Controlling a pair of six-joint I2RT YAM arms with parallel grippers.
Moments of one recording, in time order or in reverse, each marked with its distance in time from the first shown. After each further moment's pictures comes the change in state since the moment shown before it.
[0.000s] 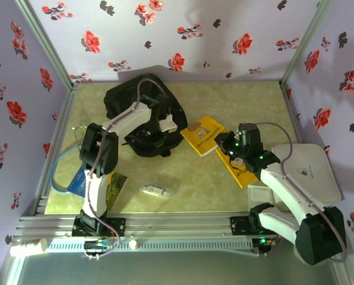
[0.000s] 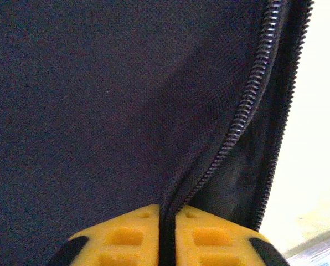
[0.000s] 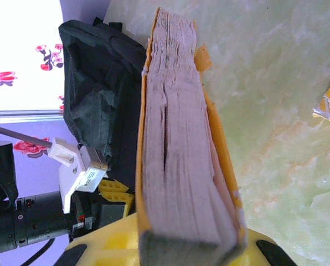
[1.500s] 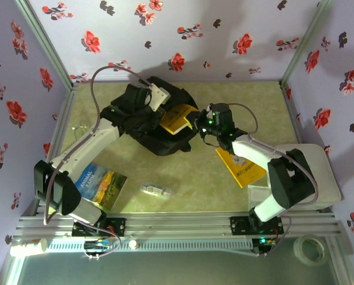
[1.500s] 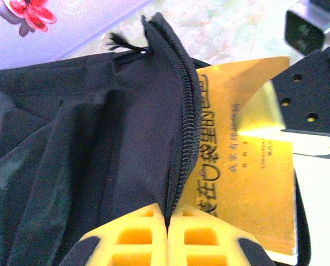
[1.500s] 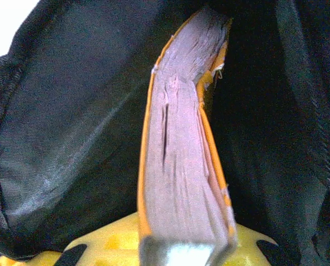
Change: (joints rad) left arm -0.003 -0.555 -0.327 0.646 0.070 -0.237; right arm 0.145 0.541 0.269 0.524 -0.133 0.233
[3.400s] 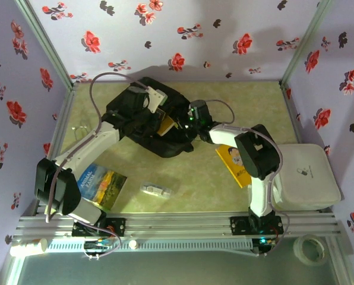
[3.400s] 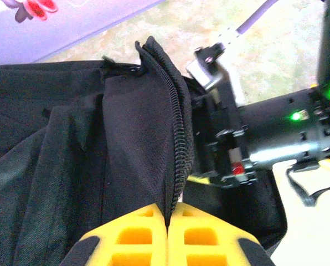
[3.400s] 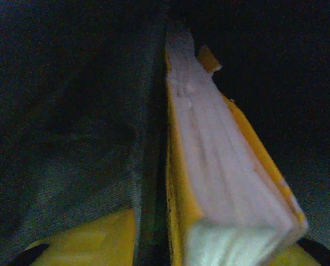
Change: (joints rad) left arm 0.042 -0.002 -0.132 0.163 0.041 -0.079; right arm 0.047 0.400 0.261 0.027 0.024 -0.082
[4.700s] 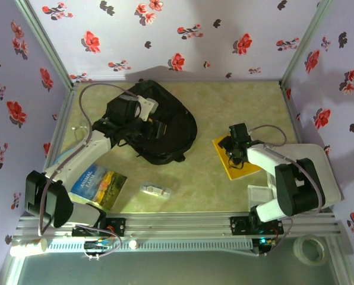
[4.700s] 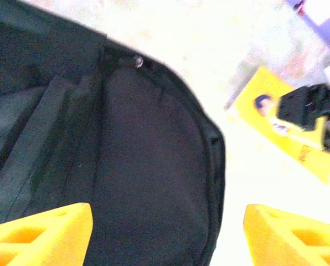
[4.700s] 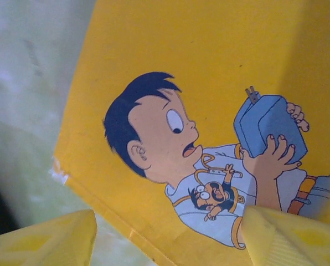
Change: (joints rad) left arm 0.020 -0.124 -0.122 -0.027 0.130 -0.238; right arm -0.251 -0.471 -0.468 -0.557 0.378 -0.184
